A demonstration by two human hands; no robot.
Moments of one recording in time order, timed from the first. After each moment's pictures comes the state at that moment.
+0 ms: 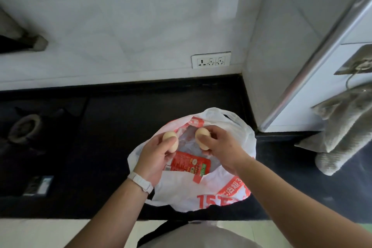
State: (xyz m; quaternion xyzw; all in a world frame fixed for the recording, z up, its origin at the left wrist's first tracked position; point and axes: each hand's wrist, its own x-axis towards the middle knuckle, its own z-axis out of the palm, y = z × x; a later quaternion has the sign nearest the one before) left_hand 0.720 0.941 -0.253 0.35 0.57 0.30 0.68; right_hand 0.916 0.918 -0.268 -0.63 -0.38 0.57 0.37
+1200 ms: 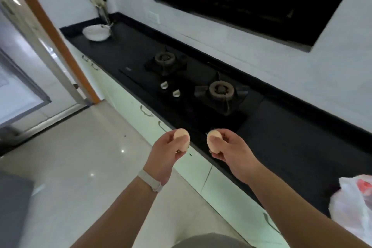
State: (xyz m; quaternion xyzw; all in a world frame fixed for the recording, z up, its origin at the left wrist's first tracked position) left_hand 0.205 0.754 -0.223 0.16 0.59 0.62 0.49; right_hand 0.367 0.851 -0.216 -0.48 -0.56 0.64 0.23
